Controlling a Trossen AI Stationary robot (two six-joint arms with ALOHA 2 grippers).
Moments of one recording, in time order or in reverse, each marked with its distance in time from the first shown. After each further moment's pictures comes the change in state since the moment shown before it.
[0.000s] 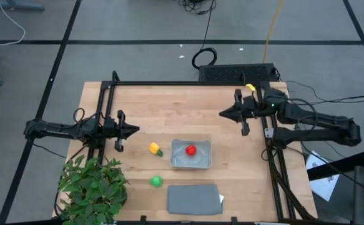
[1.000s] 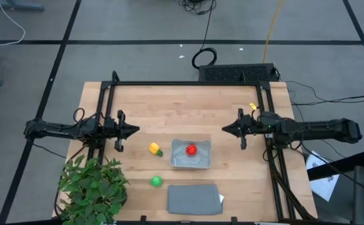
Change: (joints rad) left arm 0.000 0.000 0.000 -0.001 -0.001 0.000; right arm 0.176 -0.197 -0.474 0.178 0.284 0.113
